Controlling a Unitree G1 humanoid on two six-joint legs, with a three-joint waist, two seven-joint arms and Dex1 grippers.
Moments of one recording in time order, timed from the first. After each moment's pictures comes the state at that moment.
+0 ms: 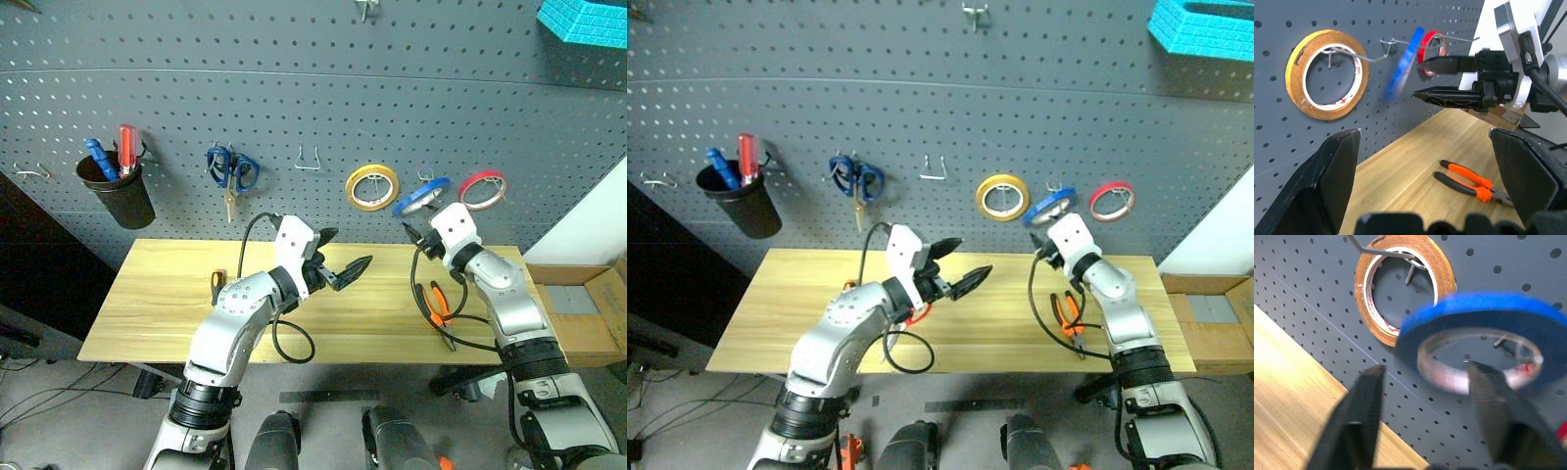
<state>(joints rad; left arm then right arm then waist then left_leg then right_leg) -0.33 0.23 -0.12 -0.27 -0.29 0.50 -0.60 -0.49 -0.41 0.06 0.26 -0.04 0.00 0.43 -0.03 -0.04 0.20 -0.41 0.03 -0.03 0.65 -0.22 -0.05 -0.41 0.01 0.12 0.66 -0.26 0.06</state>
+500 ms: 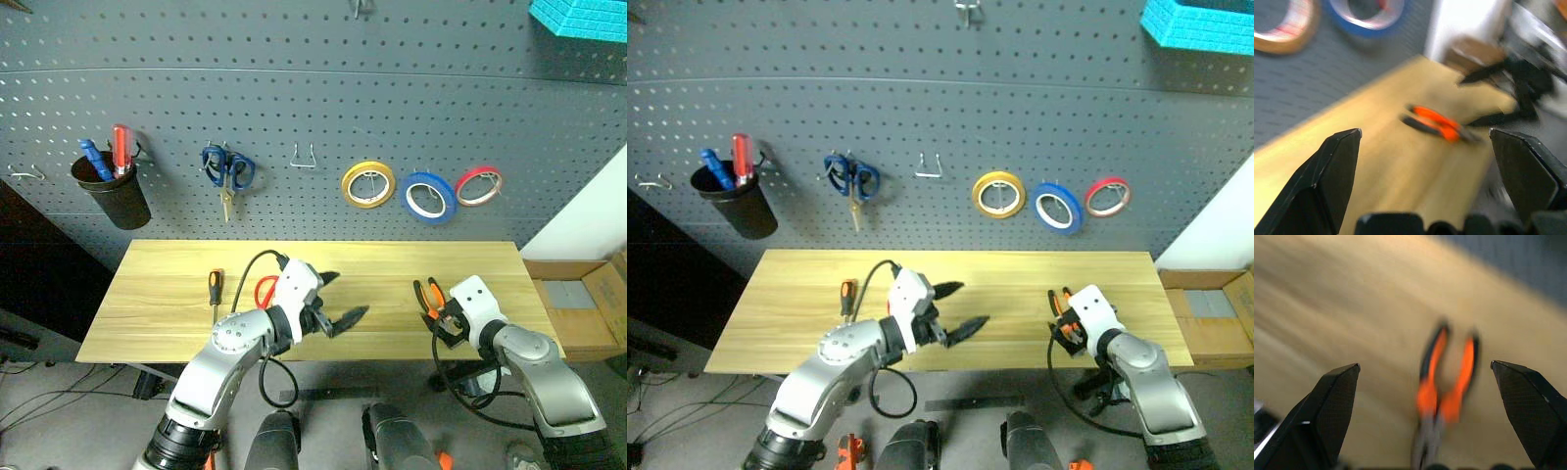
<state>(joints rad) -0.11 0.40 -0.29 -0.39 -0.25 0.48 -0.68 -0.11 -0.49 0.03 -0.27 0.02 0.84 0.47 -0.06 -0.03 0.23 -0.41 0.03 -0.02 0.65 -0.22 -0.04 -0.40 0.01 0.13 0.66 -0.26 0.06</state>
